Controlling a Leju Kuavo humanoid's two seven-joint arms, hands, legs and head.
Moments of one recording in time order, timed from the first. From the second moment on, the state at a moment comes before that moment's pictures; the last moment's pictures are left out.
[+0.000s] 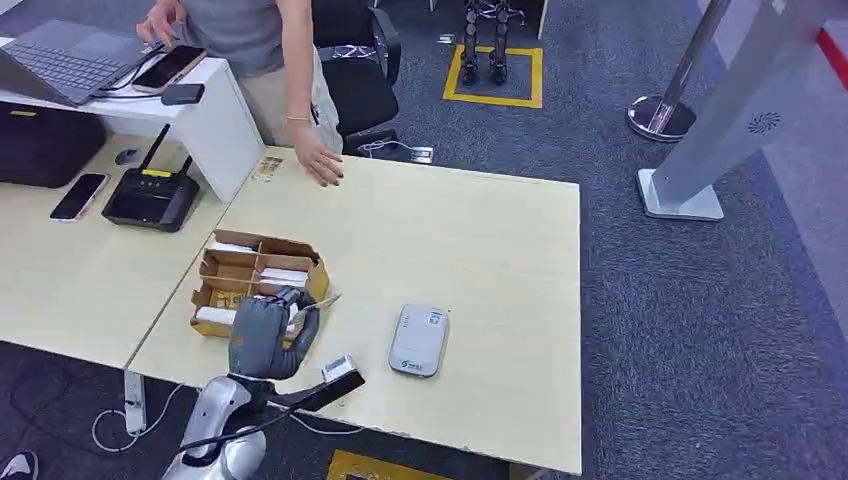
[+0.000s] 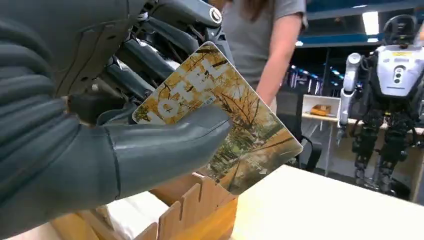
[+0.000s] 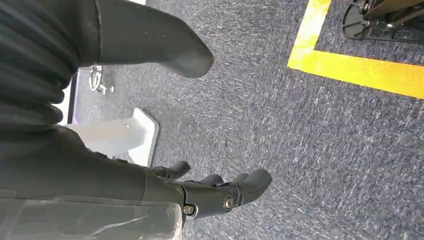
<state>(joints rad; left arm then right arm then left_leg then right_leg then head) 0.10 0.04 -0.09 -1.62 -1.19 0.62 -0.16 -0.13 -0.03 1.56 -0.11 -1.10 -0.26 0.05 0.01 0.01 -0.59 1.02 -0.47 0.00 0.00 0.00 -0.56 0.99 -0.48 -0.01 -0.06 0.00</state>
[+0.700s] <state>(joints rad) -0.01 0.09 -0.32 -1.44 -1.57 0.69 0.08 -0.15 -0.02 1.56 -0.11 -1.08 -0.25 0.07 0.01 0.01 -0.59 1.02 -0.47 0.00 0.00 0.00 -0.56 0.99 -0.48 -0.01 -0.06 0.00</state>
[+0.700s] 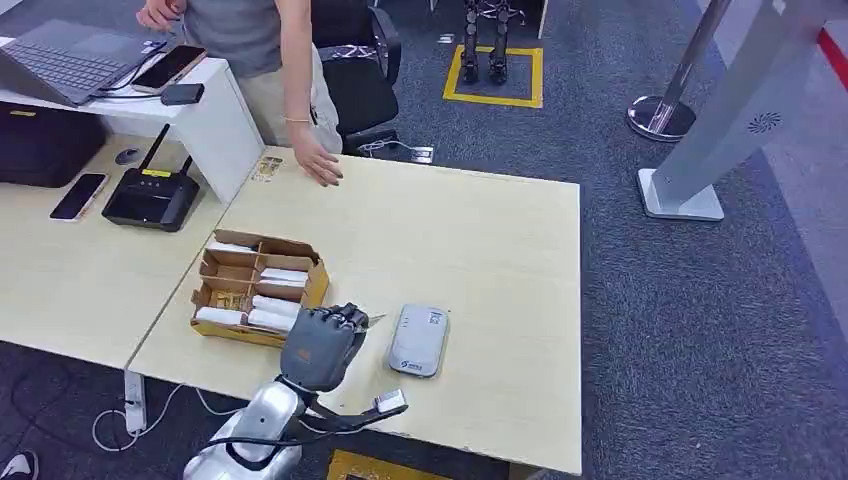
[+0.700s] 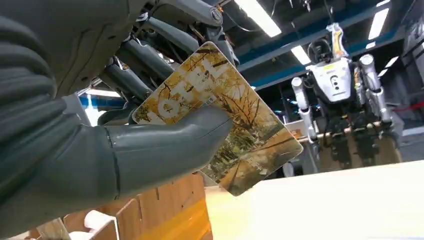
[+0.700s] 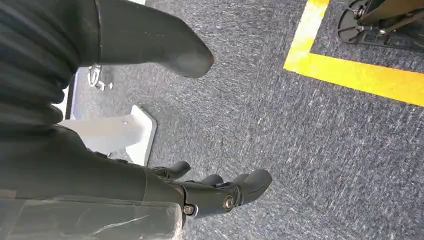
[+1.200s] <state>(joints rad) -0.24 0.26 -0.71 -1.30 -1.57 0.69 0.47 -0.16 -0.02 1.56 -0.11 -1.04 -0.24 0.08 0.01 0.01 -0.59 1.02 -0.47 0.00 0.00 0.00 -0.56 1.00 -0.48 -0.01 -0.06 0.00</state>
